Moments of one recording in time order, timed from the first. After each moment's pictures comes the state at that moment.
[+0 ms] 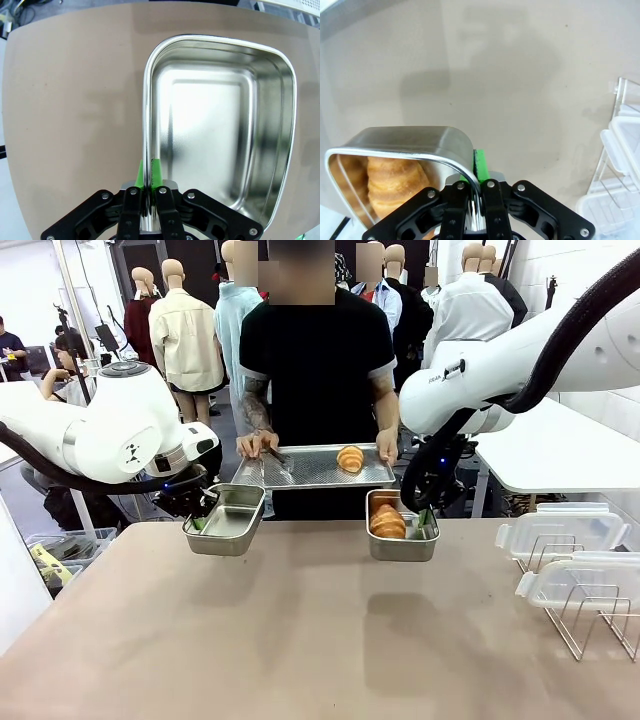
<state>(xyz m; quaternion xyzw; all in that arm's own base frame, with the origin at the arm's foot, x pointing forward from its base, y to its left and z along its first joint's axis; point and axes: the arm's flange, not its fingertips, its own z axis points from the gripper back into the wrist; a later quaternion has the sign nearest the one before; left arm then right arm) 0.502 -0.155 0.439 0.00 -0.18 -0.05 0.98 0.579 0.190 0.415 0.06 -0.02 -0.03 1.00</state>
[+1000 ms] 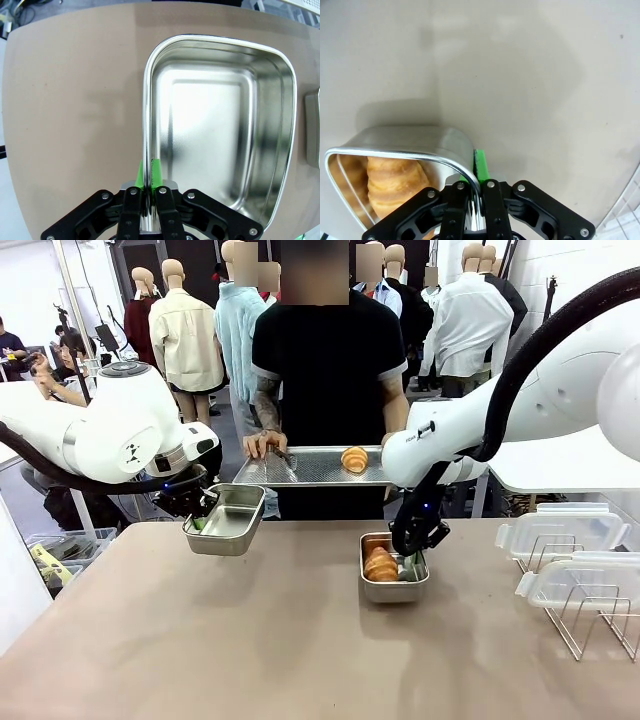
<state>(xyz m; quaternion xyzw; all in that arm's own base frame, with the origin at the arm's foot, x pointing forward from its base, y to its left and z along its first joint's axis) 0.502 -0.155 0.438 0.00 -0.18 -0.05 0.98 0.599 0.214 0.316 0.03 0.01 -0.01 1.00</state>
